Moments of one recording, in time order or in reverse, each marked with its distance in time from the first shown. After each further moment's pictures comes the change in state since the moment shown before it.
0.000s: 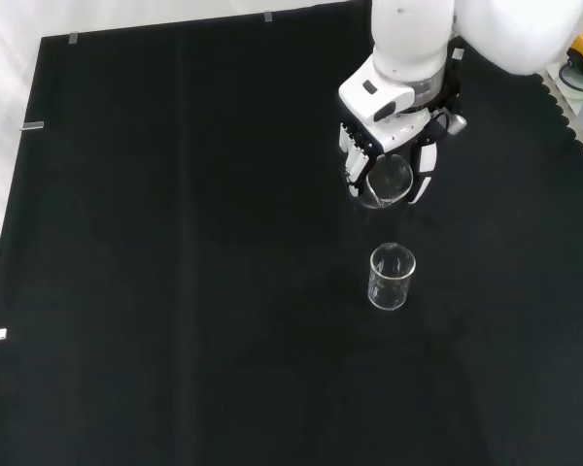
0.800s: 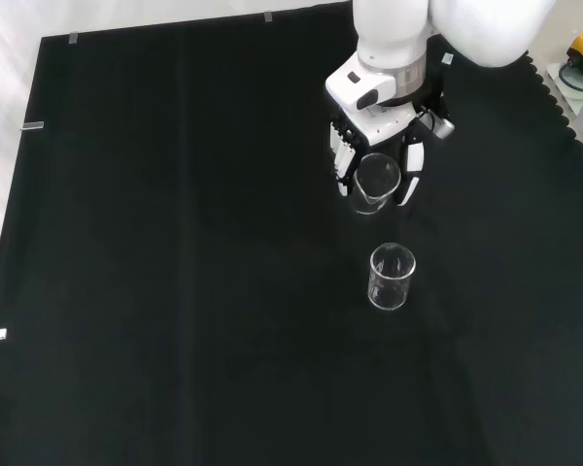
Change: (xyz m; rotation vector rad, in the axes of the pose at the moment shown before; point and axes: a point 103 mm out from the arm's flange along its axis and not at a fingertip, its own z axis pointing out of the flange) arm -0.016 0.006 0.022 -0.044 0.148 0.029
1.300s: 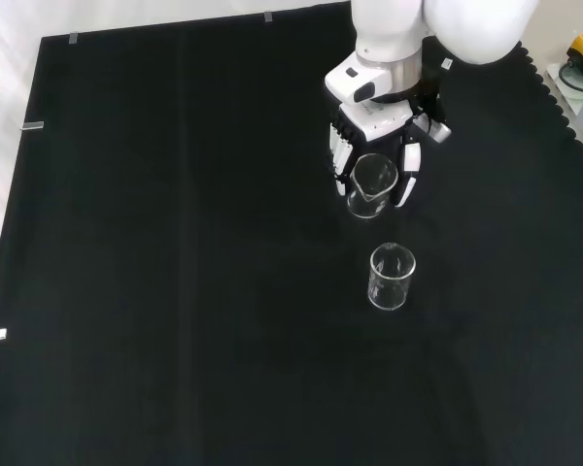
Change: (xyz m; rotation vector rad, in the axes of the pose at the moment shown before) arm -0.011 -0.004 0.018 -0.058 0.117 0.019
